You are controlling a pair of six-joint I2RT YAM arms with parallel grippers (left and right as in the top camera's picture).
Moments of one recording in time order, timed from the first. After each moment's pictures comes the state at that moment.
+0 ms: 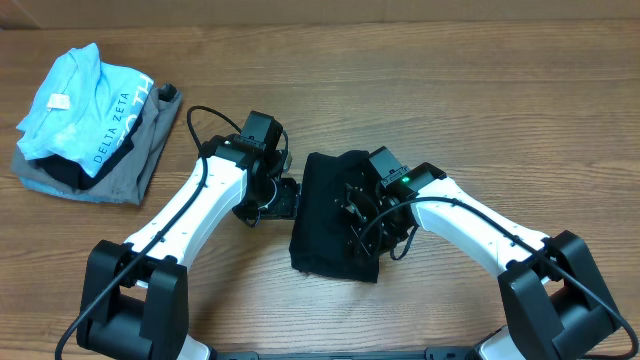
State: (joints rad) left arm -0.34 1.70 1.16 -0.94 0.24 -0.28; right arm 0.56 1.71 1.03 -0.88 -0.55 0.02
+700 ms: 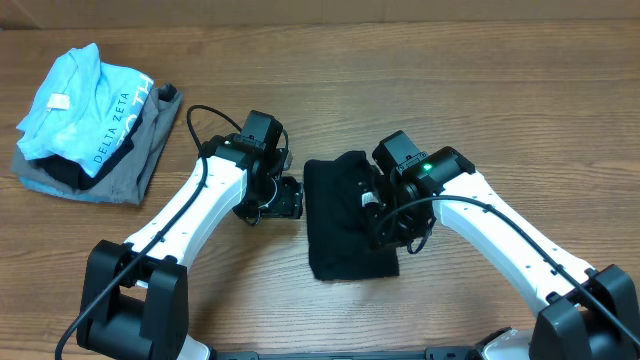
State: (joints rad) left arm -0.34 1.70 1.16 -0.93 0.24 -0.28; right arm 0.52 1.59 1.17 -1.16 -0.32 0.26
